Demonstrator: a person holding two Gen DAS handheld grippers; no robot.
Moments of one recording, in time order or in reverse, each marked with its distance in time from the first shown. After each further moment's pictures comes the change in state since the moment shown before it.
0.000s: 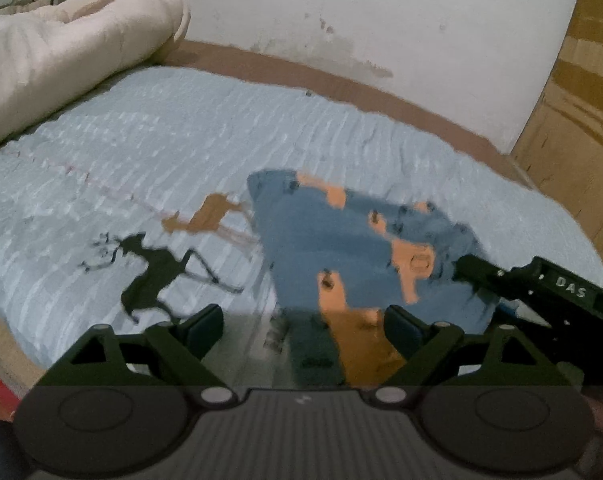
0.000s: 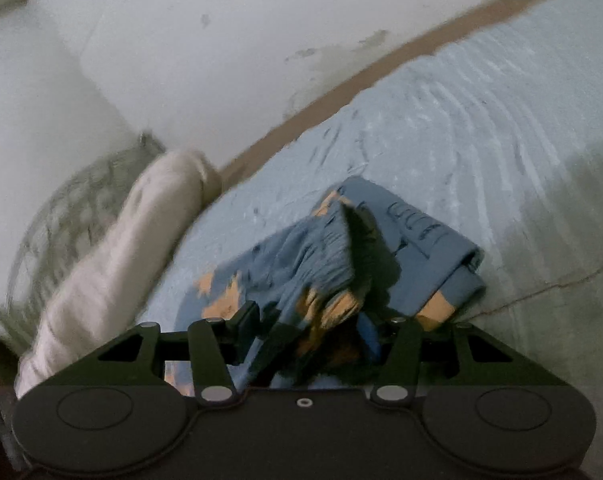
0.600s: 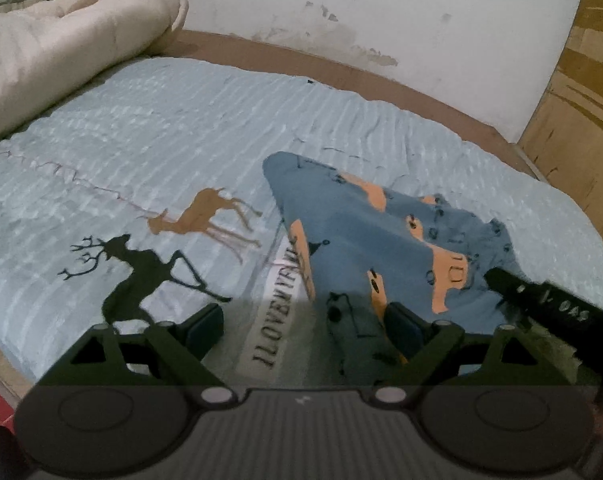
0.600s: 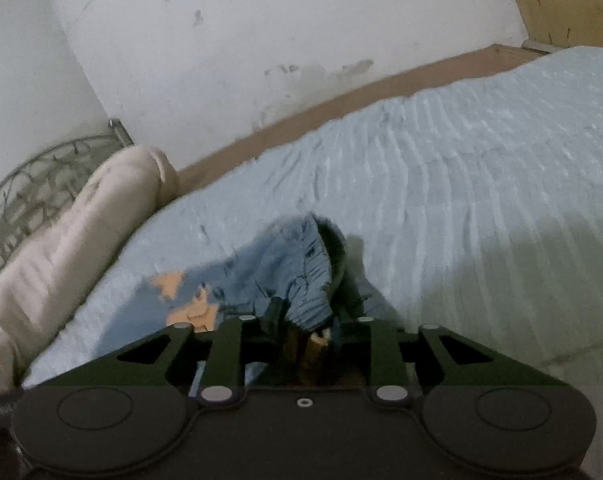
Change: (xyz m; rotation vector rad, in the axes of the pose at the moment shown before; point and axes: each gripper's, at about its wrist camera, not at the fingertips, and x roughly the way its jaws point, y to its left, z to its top) left arm 0.021 -0.003 0.006 0.012 0.055 0.025; right arm -0.003 -0.002 0.017 -0.206 -0.041 -0.175
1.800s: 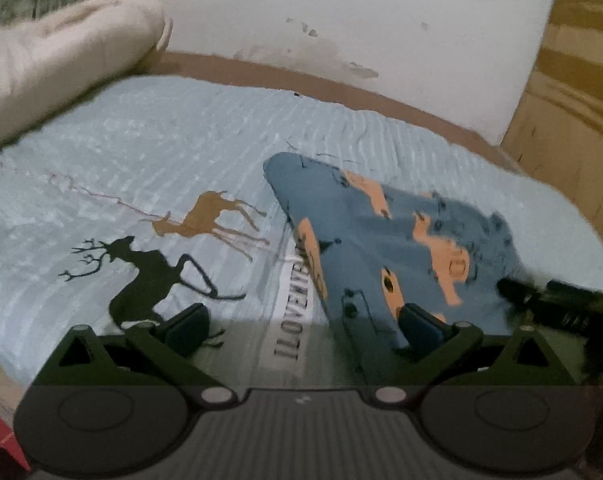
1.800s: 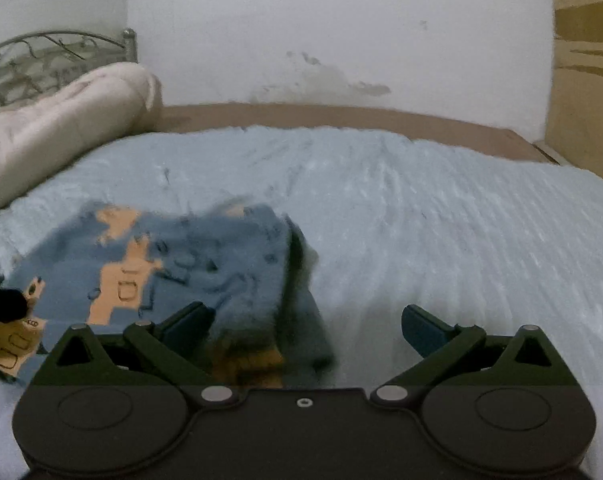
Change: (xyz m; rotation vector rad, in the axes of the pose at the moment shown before) left arm 0.001 0.009 -0.020 0.075 -0.073 -0.024; right arm 0.008 0.013 0.000 -0.397 0.017 -0.208
